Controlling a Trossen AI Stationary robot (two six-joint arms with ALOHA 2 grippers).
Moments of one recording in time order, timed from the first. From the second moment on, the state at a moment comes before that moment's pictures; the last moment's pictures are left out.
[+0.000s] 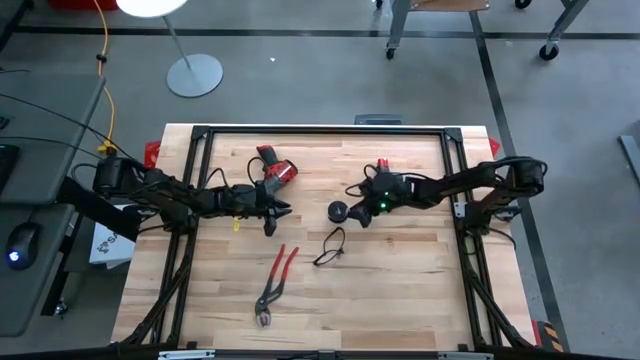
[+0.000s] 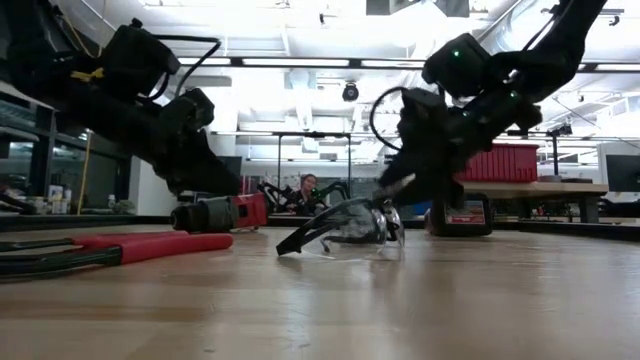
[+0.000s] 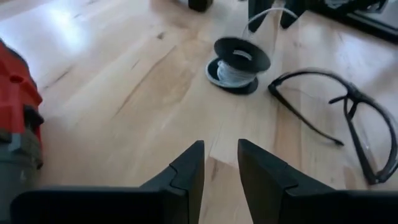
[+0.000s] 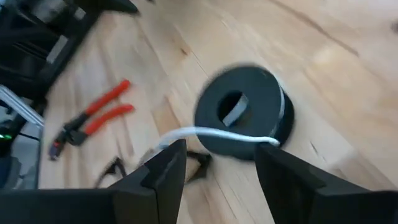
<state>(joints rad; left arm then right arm) 0.09 1.40 0.25 0.68 -0.09 -0.32 -0.17 1.57 0.56 0.38 -0.20 0.67</state>
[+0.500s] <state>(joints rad) 0.15 1.45 0.24 0.88 -0.15 -0.41 -0.17 1.42 0.56 0.21 -0.07 0.58</state>
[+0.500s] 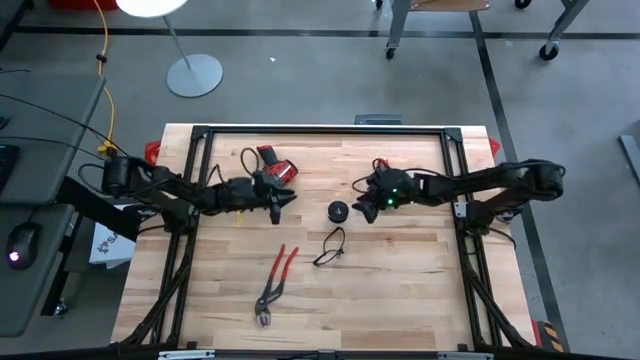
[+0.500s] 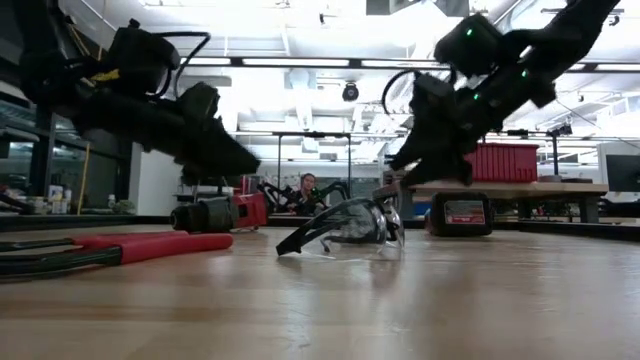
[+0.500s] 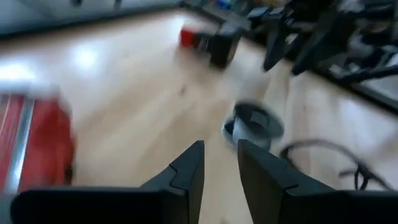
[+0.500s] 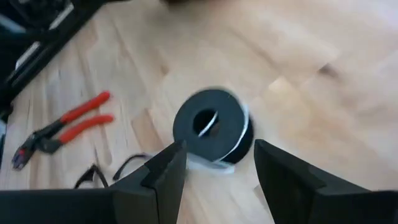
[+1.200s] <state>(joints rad) 0.10 0.66 0.06 0.27 0.01 -0.24 -0.20 0.93 0.58 -0.10 0.24 0.75</state>
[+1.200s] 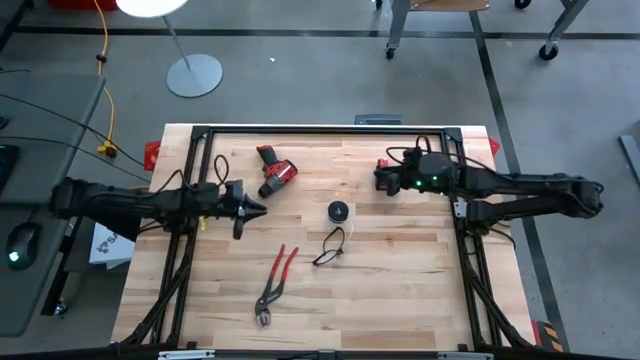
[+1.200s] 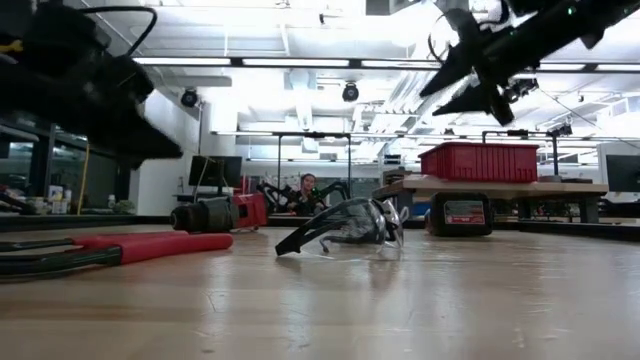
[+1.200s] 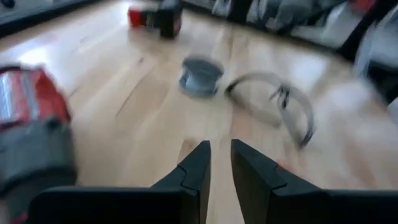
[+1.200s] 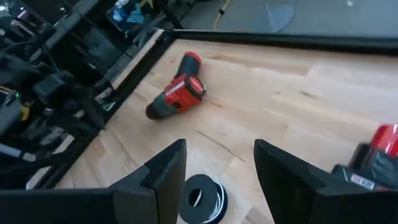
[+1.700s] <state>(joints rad) 0.07 0.57 0.06 -0.06 -0.04 -0.11 -0.09 0.90 0.82 -0.35 0.32 0.49</state>
